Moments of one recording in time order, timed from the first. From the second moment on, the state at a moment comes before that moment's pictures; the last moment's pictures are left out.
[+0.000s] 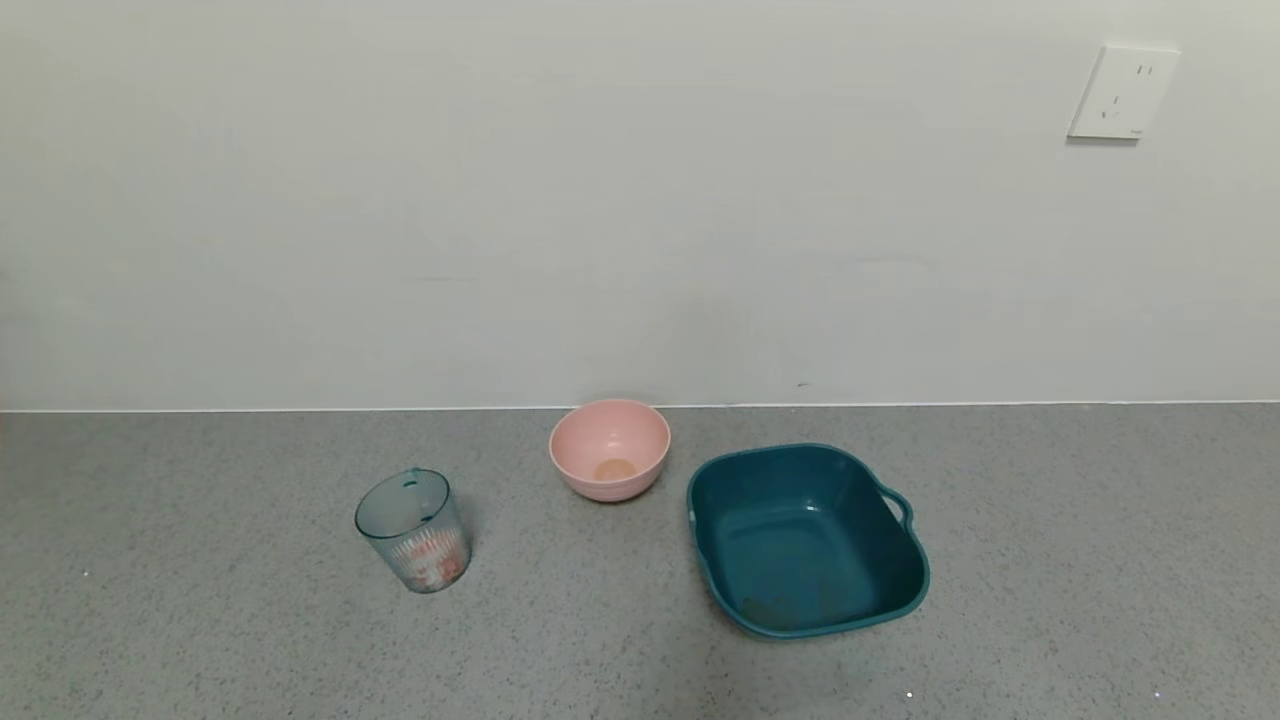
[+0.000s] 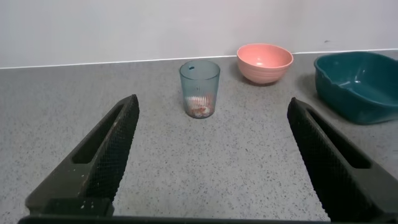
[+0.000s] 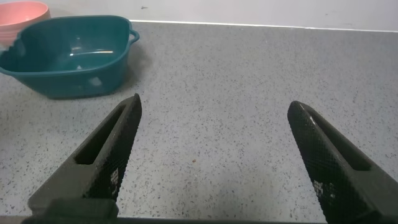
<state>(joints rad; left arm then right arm) 0.00 0.07 -0.18 0.04 -0.08 0.00 -0.01 0.00 0.00 -0.01 0.00 0.00</state>
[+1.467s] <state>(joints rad) -0.13 1.15 -0.38 -0.13 -0.05 0.09 -0.01 0.00 0.00 -0.01 0.00 0.00</state>
